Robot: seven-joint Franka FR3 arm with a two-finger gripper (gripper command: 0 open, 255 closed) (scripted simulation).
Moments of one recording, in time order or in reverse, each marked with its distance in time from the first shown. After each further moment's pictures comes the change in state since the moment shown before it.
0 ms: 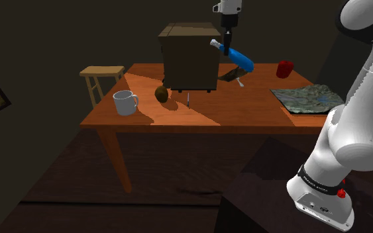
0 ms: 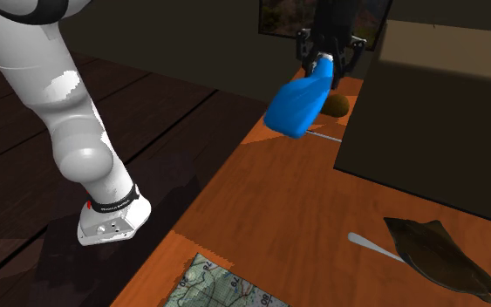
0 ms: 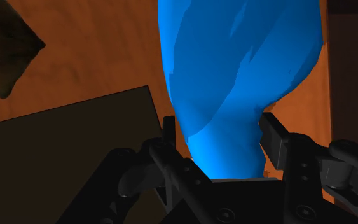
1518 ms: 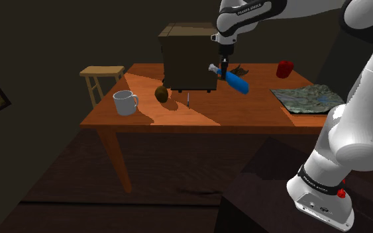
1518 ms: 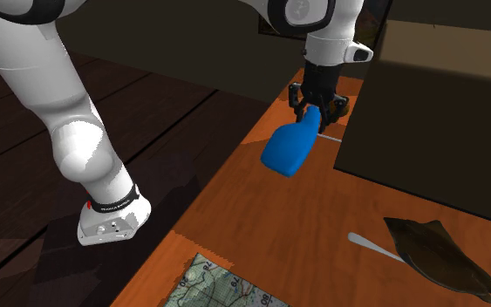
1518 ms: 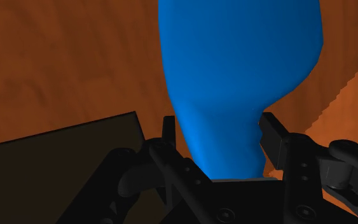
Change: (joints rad) arm 0.002 -0.017 0.002 -0.327 -0.010 0.312 0.015
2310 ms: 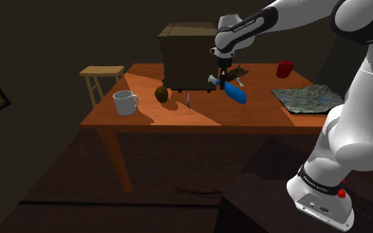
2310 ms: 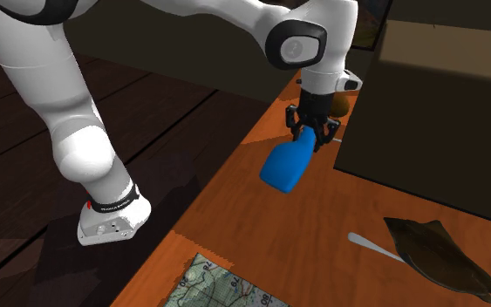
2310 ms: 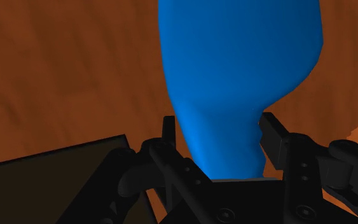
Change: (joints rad) arm -0.006 0.044 -0.003 -0.116 0.020 0.156 -0.011
